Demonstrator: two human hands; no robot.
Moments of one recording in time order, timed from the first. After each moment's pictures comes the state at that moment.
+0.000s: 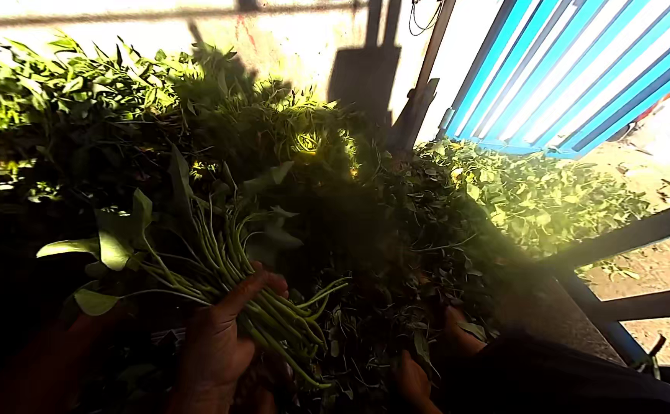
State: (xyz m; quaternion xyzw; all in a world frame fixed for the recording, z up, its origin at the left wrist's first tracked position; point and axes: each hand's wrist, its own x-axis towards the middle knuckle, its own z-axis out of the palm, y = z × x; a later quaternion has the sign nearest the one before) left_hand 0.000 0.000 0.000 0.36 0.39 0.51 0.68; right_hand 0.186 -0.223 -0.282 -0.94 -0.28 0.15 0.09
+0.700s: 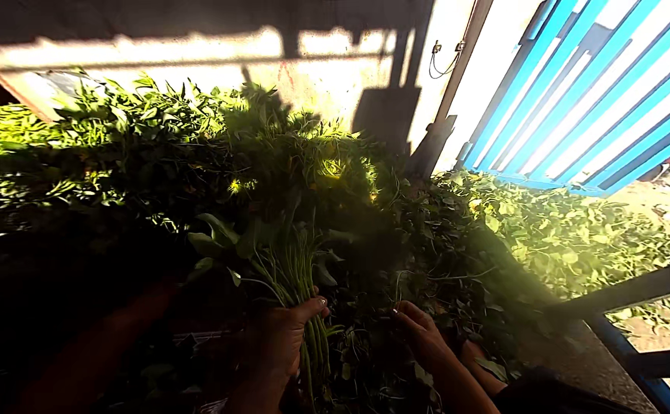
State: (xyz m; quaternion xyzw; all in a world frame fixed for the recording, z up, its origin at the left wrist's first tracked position) left_hand 0.020 -0.007 -0.025 0.38 0.48 0.44 0.66; right_hand 0.266 -0.115 -0.176 -0.53 -0.27 0.53 0.60
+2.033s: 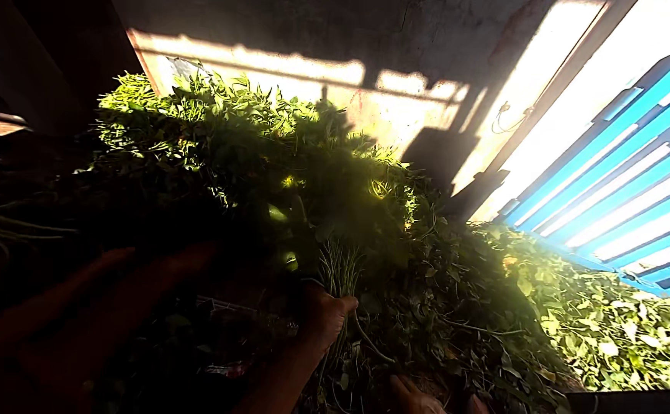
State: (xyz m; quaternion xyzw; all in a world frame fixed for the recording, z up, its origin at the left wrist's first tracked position) left_hand 0.020 -0.006 -0.038 0.43 0.54 0.43 0.58; right_hand 0.167 -0.179 -0.068 -0.72 -0.64 0.26 0.08
